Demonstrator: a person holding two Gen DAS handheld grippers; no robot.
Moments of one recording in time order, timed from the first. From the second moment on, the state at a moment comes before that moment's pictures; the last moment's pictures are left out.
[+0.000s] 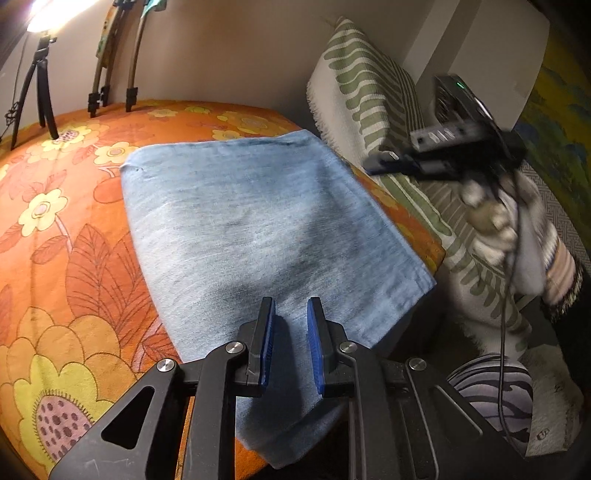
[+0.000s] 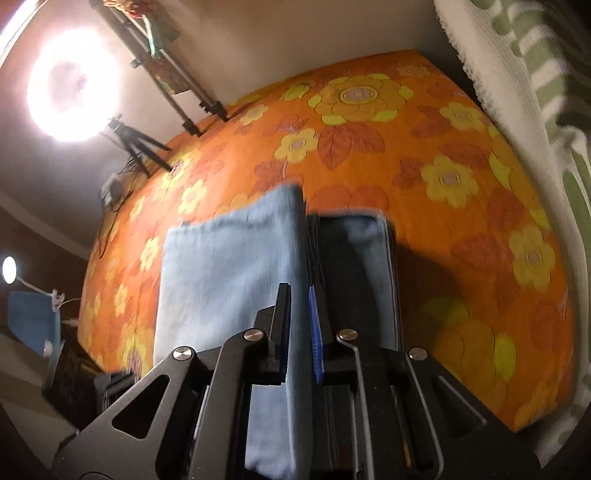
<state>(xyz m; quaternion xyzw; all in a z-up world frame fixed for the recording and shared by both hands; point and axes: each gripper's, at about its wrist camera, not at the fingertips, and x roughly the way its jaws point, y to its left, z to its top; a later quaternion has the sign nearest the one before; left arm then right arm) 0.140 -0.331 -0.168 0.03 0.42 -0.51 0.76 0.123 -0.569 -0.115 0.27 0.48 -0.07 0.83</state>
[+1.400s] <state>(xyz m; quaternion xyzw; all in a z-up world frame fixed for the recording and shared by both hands) 0.140 -0.325 -0.164 0.05 0.39 -0.51 0.76 0.090 -0.547 -0.138 0.16 0.53 -0.16 0.82</state>
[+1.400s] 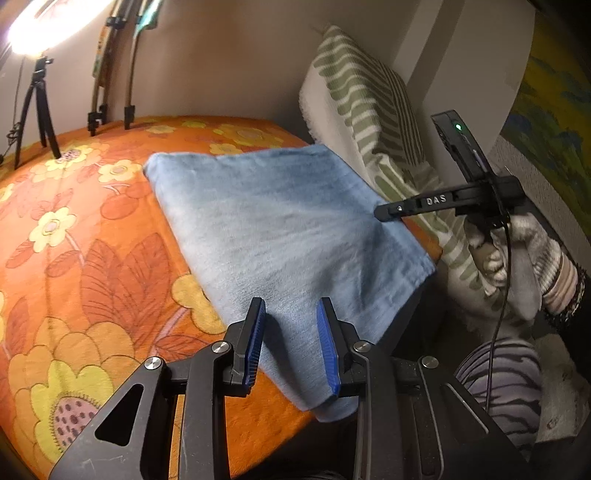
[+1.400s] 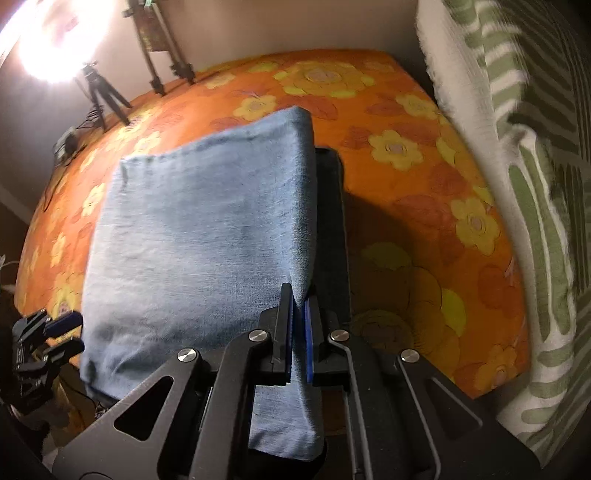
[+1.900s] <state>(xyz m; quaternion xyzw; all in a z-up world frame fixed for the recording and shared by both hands) 0.131 -0.328 -0.177 0.10 0.40 -0.51 0.76 0.119 -0.529 -0.087 0.10 0.47 -0.14 0.86</state>
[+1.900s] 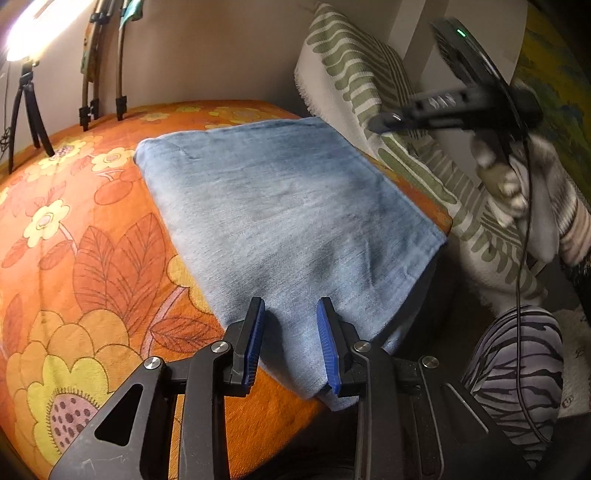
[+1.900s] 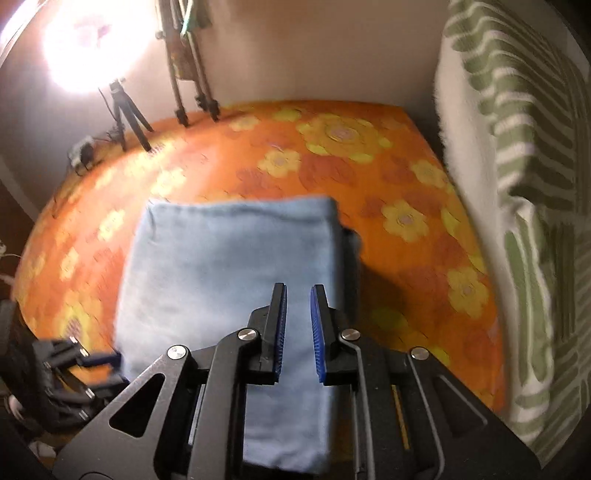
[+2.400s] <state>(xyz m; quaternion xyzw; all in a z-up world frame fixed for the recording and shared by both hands) 0.131 -0.331 -0.179 0.10 0.40 -0.52 0.75 0.210 -0.555 -0.146 0.15 0.49 -0.14 0.85</state>
